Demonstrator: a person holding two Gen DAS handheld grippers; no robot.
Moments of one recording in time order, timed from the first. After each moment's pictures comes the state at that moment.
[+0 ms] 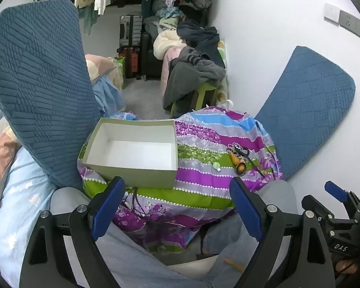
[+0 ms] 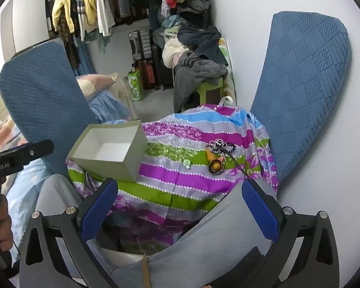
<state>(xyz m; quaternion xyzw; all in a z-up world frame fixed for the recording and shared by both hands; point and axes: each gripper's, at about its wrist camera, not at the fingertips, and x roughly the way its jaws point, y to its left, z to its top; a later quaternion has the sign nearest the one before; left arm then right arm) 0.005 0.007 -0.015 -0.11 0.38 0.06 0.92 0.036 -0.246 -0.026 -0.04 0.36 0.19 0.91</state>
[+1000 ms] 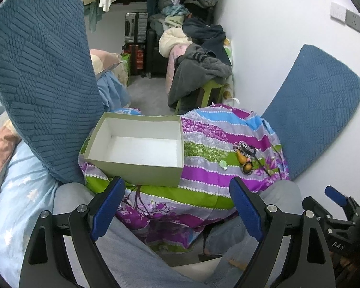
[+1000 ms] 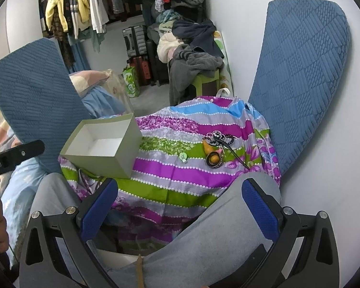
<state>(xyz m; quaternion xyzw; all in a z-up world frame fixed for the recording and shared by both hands) 0.009 0.008 -0.033 -0.11 0.38 0.08 0.91 0.046 -0.251 -0.050 -0.03 0.37 0.17 0.91</state>
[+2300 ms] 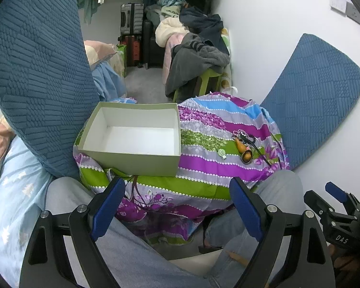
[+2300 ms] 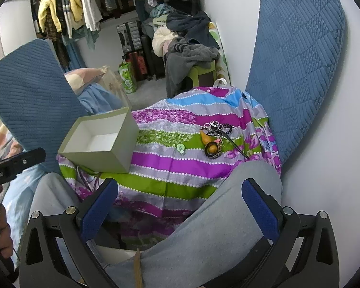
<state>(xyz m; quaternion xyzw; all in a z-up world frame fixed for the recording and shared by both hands) 0.016 0.002 -0.043 -0.11 0.41 0.07 0.90 0.048 -0.257 -0.058 -0.01 0.40 0.16 0.90</state>
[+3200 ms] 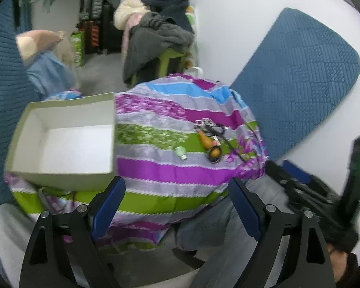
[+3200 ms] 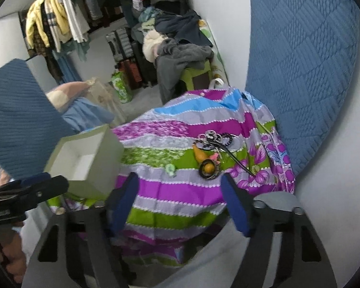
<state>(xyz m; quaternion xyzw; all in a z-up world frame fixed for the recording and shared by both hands) 0.125 -0.050 -0.105 -0.12 0.45 -0.05 0.88 0.146 -0.272 -0.117 0.04 0.40 0.15 0.90</state>
